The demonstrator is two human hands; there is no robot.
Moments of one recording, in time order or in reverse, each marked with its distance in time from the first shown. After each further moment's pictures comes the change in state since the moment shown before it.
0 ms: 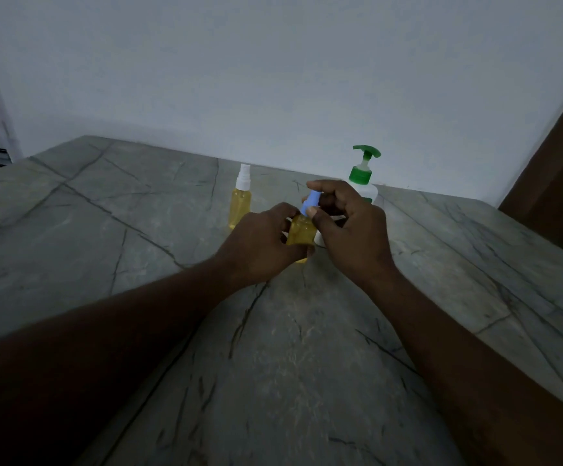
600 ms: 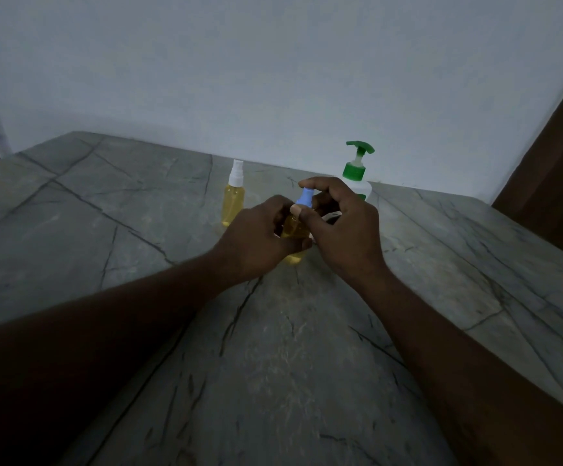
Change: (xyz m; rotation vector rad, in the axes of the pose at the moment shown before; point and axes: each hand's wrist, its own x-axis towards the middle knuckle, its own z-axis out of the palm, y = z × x) left_hand 0.000 0.007 0.000 -0.133 -0.037 -0.032; right_hand -0.002 -0.002 0.002 -0.012 0.055 -0.022
